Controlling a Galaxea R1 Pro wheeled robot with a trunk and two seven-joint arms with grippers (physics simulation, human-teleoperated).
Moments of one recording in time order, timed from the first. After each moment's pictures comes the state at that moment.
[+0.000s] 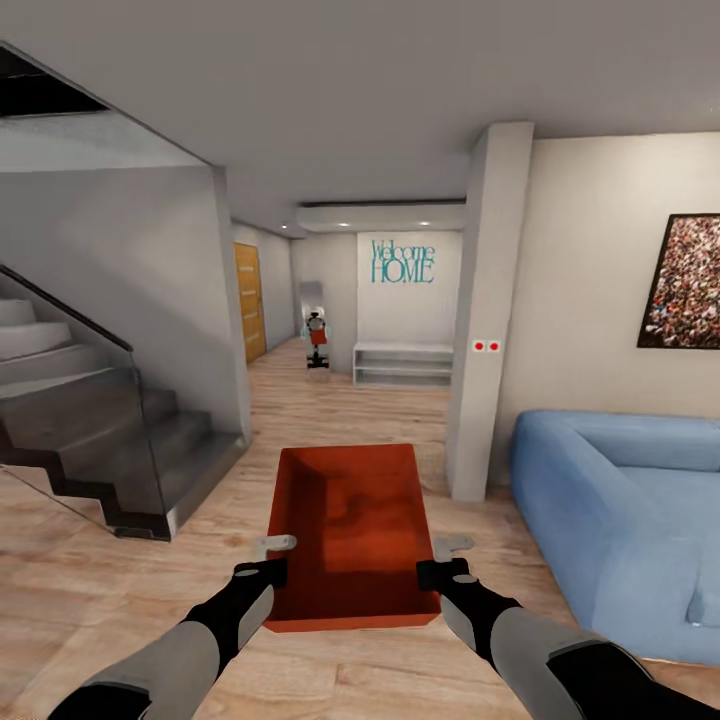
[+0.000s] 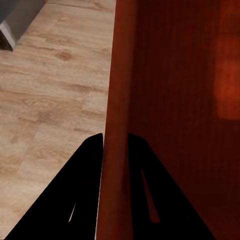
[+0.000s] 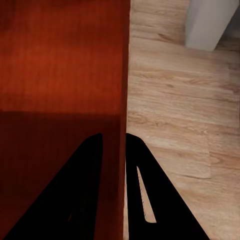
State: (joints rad) left arm -0.72 -0.10 -0.10 -0.24 0.17 0.10 0.26; right arm -0.81 0.13 0.17 -0.01 -0.09 -0.07 -0.11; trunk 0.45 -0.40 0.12
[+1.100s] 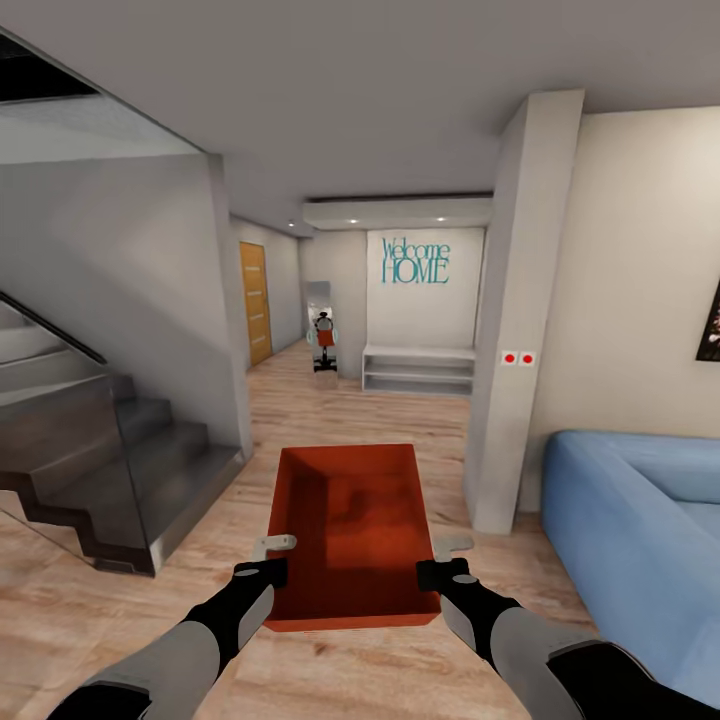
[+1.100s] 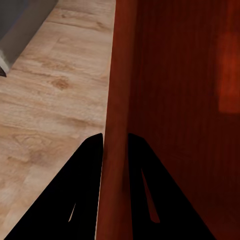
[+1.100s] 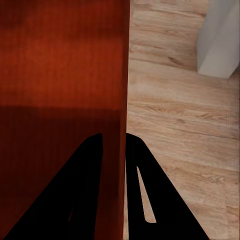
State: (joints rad) left arm -0.72 -0.10 -0.10 -0.24 0.16 0.10 0.26; right arm -0.81 0.13 0.17 -0.01 -0.09 -0.08 -0.11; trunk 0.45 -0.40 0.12
